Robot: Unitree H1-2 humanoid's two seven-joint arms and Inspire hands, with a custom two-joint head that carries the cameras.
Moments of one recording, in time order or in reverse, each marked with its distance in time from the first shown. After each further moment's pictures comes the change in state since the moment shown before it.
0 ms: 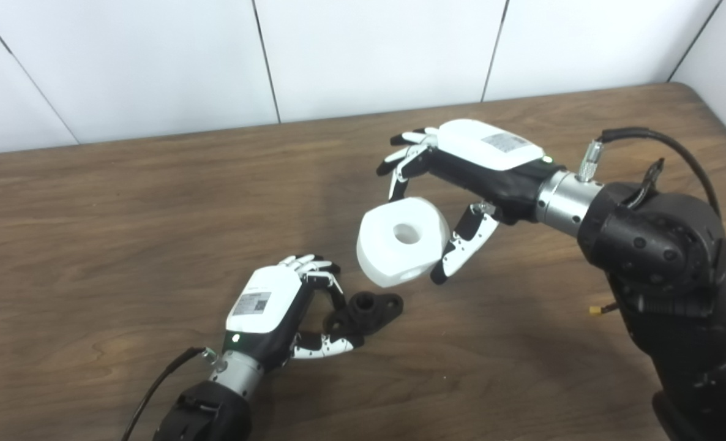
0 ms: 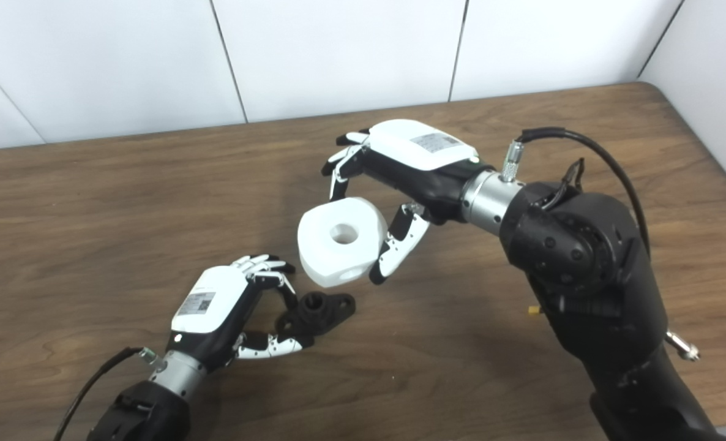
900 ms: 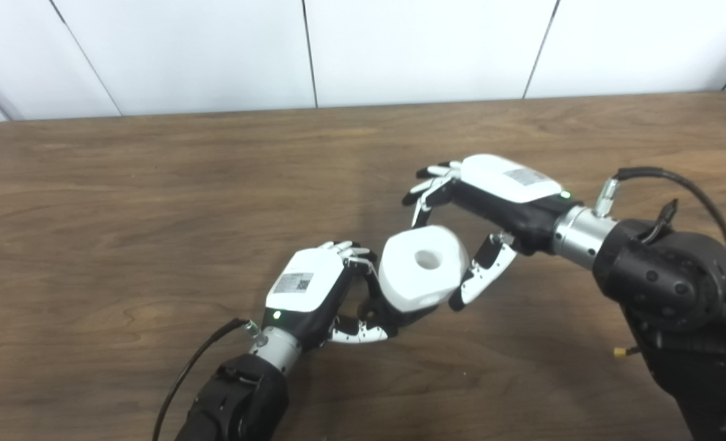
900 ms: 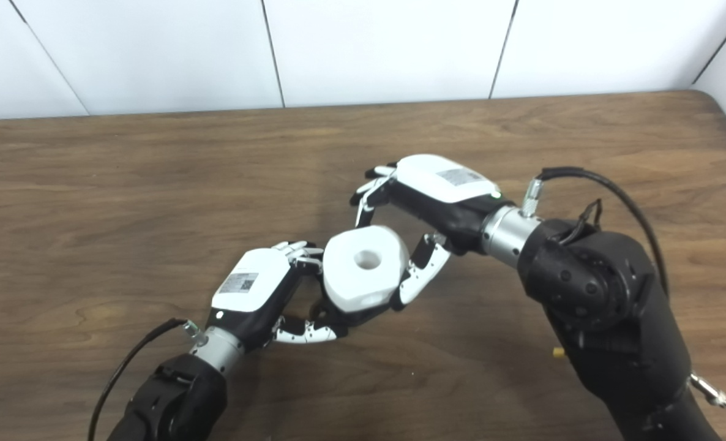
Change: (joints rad) left arm -0.004 -0.052 -0.037 -0.048 0.072 0.085 -0.082; right arm 0.084 0.003 0.079 0.057 0.020 -0.037 -0.071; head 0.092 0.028
